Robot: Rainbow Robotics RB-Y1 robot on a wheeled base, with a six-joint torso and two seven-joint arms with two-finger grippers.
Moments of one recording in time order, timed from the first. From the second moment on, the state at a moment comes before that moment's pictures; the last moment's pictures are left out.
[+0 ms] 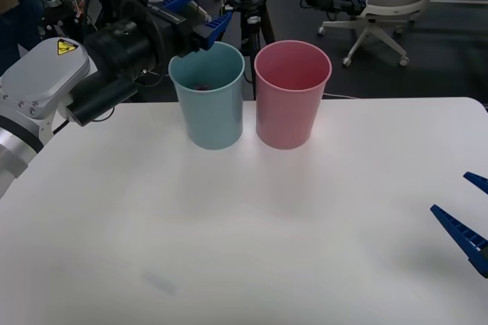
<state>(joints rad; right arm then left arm) 0.35 -0.40 -0.52 -1.66 0.96 -1.22 0.00 -0.81 0.62 -0.44 -1.22 -1.02 -0.32 0.27</state>
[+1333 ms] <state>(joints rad) 0.35 -0.40 -0.52 -1.66 0.96 -1.22 0.00 -0.64 0.97 -0.44 -1.36 -0.55 -0.48 0.04</state>
